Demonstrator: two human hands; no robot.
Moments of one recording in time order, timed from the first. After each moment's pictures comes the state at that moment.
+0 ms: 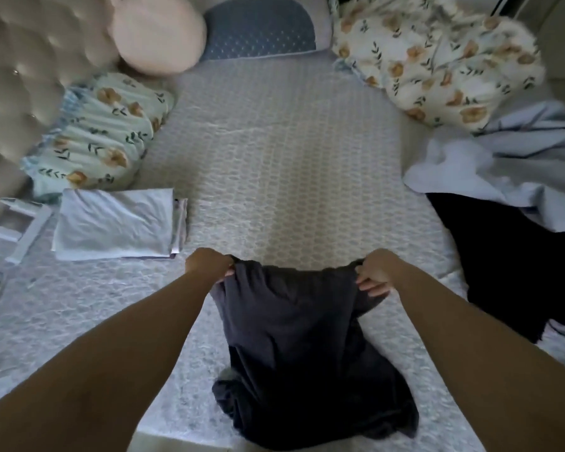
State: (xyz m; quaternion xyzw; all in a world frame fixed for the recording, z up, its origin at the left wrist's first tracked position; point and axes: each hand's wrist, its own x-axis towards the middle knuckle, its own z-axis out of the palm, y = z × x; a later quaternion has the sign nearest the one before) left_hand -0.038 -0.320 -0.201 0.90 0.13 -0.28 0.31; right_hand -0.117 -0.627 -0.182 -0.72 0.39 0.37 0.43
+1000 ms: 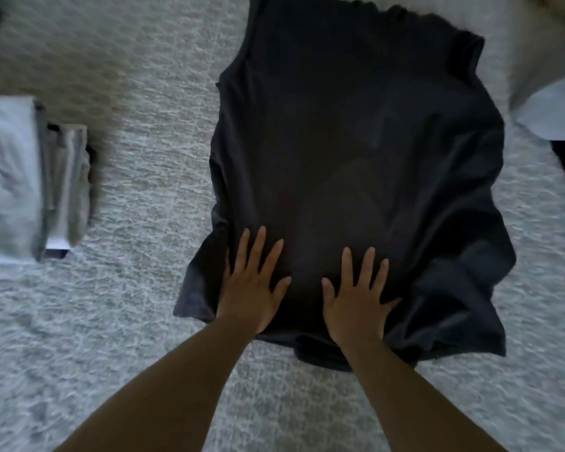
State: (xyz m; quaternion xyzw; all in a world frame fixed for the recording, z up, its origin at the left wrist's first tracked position) left_hand 0.004 -0.386 -0.526 0.96 -0.21 -0.16 0.07; right_hand -0.060 -0.546 -0.501 -0.92 0.28 0.25 0.04
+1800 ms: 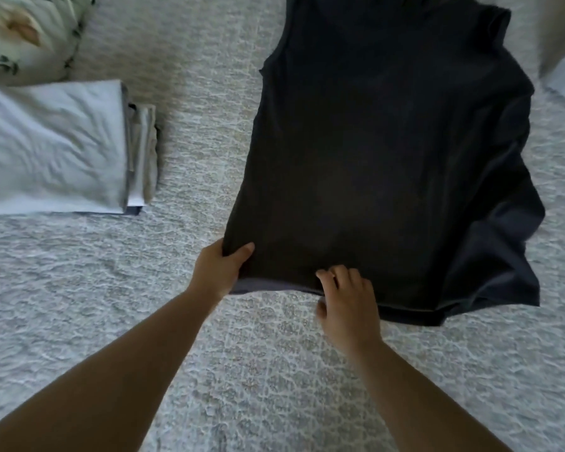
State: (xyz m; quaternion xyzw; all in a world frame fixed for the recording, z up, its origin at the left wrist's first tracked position) left_hand -0.010 -0.281 -0.463 0.83 0.18 -0.25 0.46; right_hand -0.119 -0.470 -0.467 -0.99 0.05 0.14 0.09
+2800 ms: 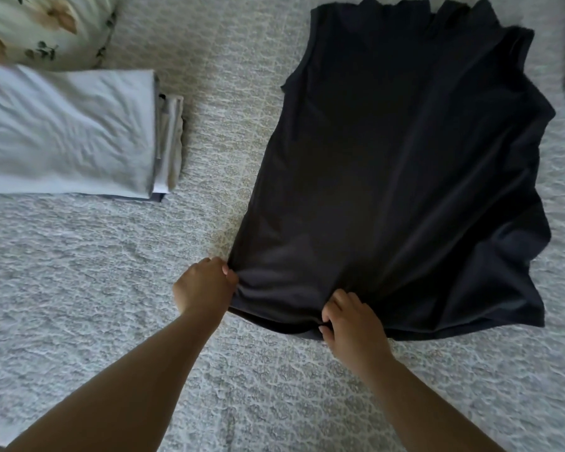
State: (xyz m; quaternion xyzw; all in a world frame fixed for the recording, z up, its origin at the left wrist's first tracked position) left_hand -0.045 -0.243 -0.466 0.97 0.11 -0.21 0.03; right_hand -0.147 -0.461 -0.458 -0.96 -0.04 0.21 0.16
